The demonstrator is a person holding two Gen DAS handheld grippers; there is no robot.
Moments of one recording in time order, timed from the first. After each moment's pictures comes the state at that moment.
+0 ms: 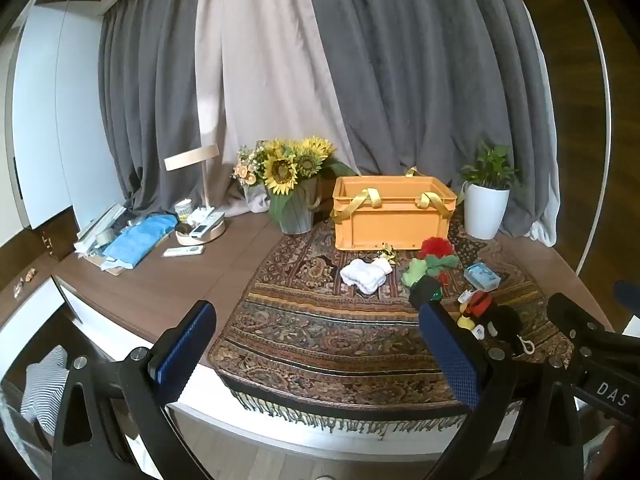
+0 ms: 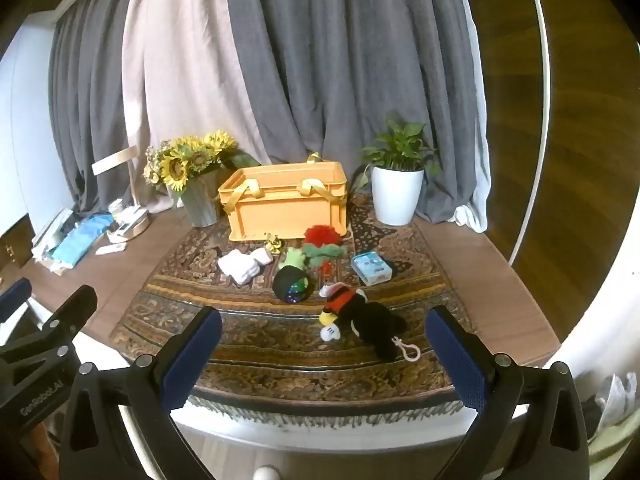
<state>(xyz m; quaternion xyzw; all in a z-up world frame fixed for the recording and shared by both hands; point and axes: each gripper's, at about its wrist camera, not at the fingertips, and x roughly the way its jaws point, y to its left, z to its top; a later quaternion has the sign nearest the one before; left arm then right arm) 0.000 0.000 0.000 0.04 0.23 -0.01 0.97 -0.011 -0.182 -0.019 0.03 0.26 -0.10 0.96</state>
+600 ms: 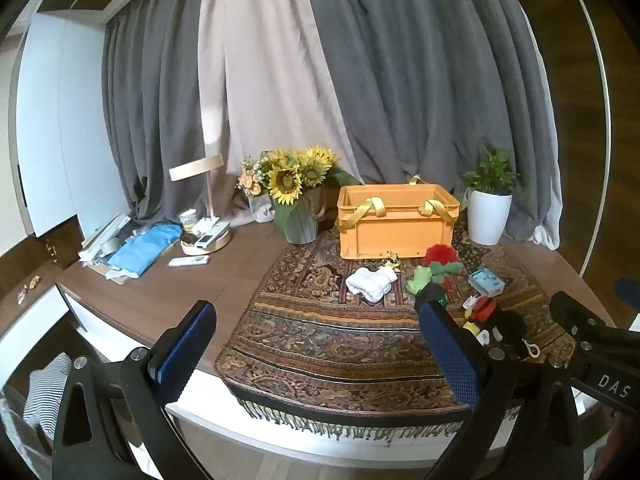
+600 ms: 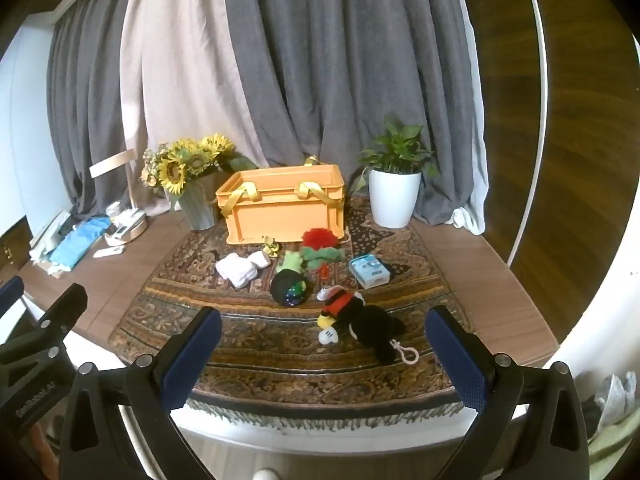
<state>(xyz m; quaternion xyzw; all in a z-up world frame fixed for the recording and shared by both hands) 0.003 0.005 0.007 0.04 0.22 0.00 0.97 -0.013 -0.177 -0.021 0.03 0.26 -0.11 0.96</state>
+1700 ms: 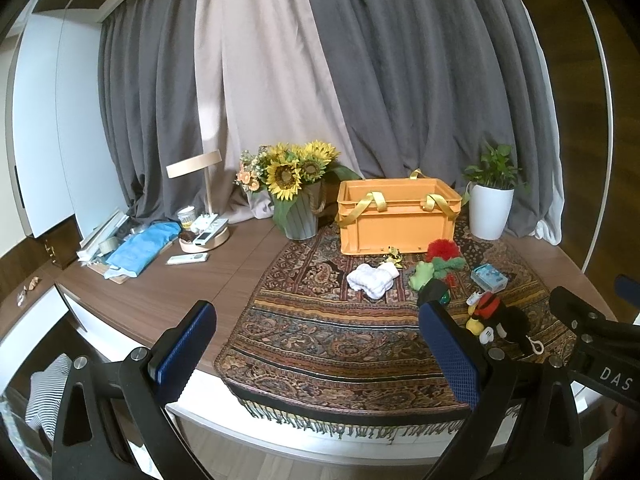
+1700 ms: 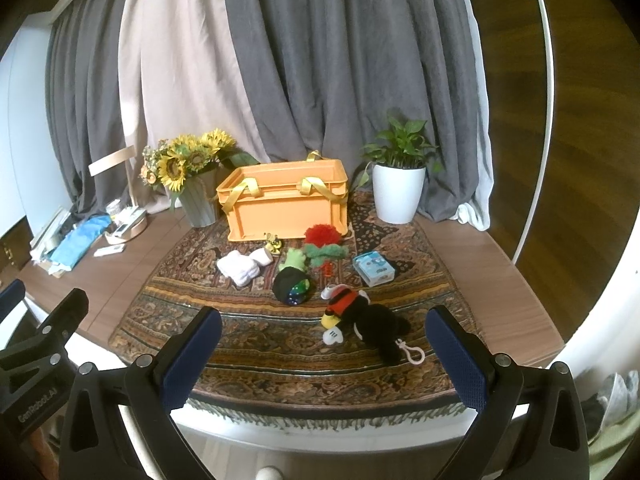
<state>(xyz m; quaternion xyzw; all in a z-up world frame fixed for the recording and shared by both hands) 0.004 0.003 -0.002 0.05 0.22 0.00 0.97 -0.001 -0.177 -0.023 0.03 0.26 -0.10 0.96</state>
